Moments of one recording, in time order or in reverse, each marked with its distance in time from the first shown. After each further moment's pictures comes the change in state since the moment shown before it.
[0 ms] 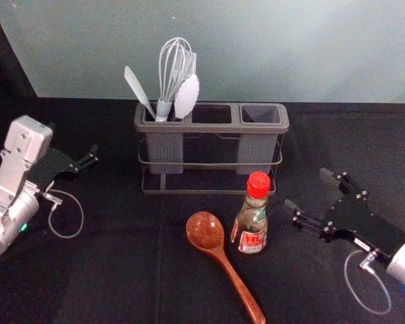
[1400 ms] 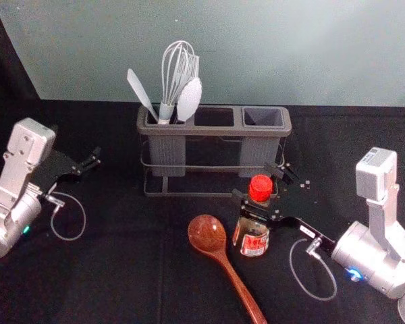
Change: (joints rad) left arm 0.000 0.000 0.000 0.000 0.000 0.000 0.000; right arm 0.134 -0.224 -0.048 0.099 -0.030 0.063 0.145
